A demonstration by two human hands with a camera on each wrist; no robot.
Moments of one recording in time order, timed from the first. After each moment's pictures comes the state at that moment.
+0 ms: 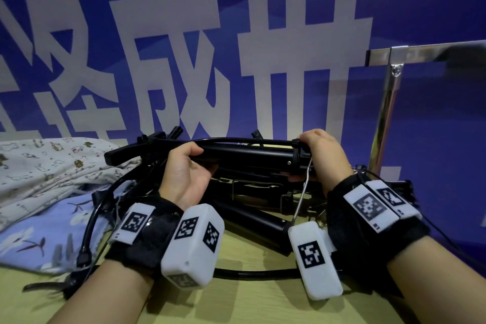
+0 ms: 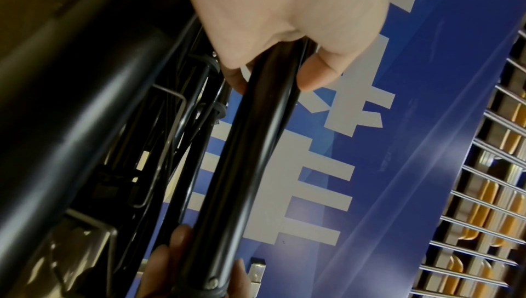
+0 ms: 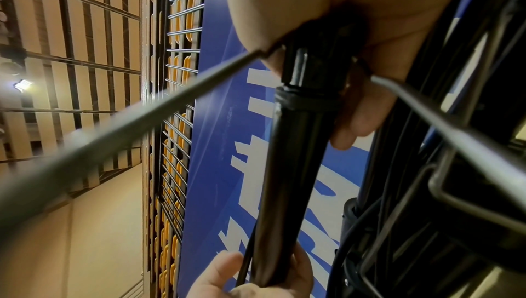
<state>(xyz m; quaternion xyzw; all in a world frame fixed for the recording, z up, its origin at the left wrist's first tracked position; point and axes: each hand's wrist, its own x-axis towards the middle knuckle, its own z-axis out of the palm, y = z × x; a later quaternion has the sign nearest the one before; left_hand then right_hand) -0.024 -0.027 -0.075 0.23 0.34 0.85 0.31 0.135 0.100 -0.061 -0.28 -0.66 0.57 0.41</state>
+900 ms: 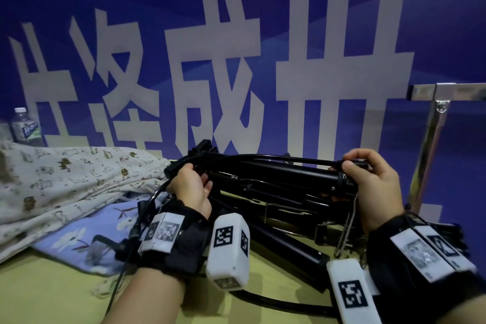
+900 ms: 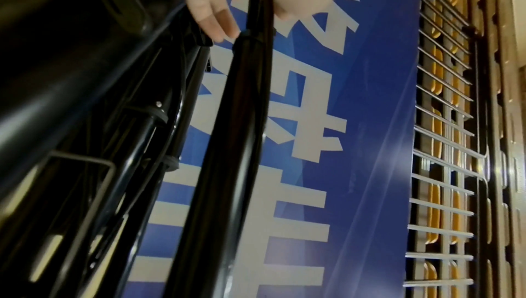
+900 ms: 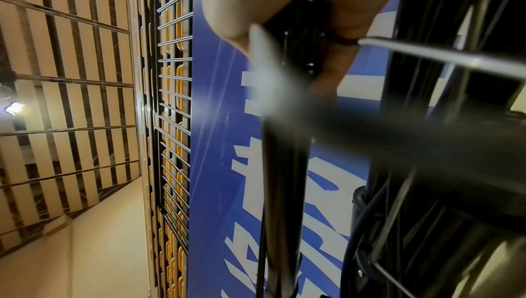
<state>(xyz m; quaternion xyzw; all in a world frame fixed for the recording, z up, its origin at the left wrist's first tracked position) -0.067 -0.048 -0.068 0.00 0.43 0.90 0.11 0.144 0.089 -0.061 -0.15 -0.59 0.59 0.53</state>
